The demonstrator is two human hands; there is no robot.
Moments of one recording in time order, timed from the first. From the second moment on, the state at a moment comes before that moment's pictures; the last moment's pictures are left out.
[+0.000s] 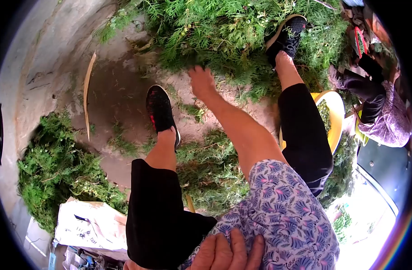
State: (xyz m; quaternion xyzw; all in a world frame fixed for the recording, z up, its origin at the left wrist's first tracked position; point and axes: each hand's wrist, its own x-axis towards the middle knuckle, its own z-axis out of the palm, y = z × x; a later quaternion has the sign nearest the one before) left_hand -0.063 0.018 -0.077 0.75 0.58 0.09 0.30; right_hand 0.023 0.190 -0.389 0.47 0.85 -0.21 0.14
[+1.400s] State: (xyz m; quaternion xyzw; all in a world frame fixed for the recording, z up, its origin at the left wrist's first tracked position) left_hand -0.077 0.052 -0.261 -0.39 0.42 0.59 0.57; right_hand 0.157 0.204 -0.407 0.59 0.77 0.03 0.25
